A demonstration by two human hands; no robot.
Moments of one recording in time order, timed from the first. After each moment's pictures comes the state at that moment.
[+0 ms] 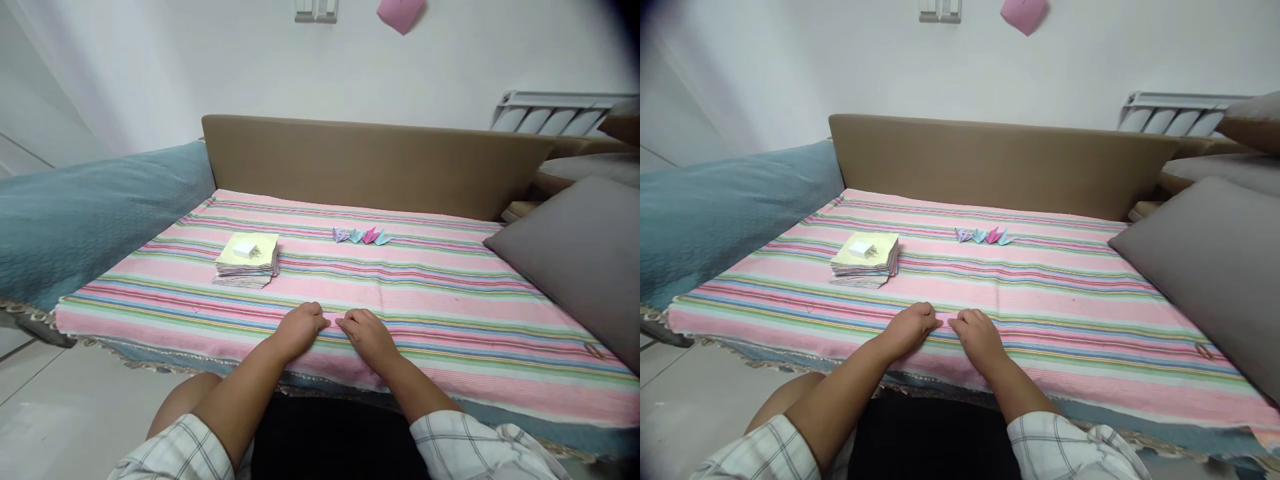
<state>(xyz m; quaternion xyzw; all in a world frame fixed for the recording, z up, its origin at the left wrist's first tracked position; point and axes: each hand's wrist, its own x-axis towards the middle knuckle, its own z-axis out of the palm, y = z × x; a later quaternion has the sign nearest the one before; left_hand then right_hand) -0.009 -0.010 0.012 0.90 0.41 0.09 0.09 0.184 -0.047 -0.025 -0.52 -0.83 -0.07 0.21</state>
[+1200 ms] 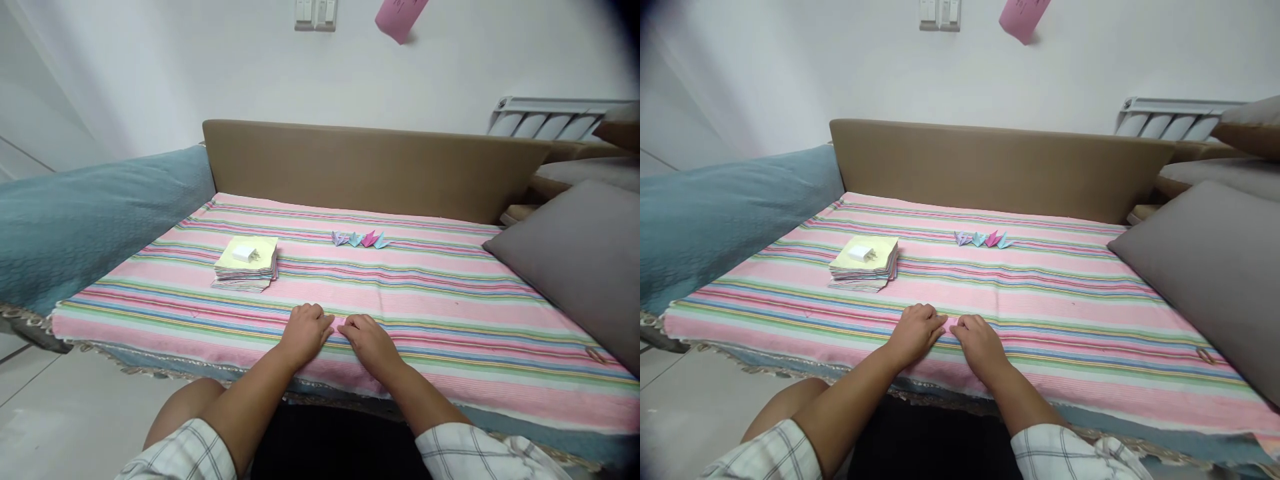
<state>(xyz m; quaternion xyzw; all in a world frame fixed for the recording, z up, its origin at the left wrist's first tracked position) 0.001 -0.017 0.007 0.89 0.44 0.11 0.03 0.185 -0.052 -0.025 -0.52 -0.83 -0.05 0.20</state>
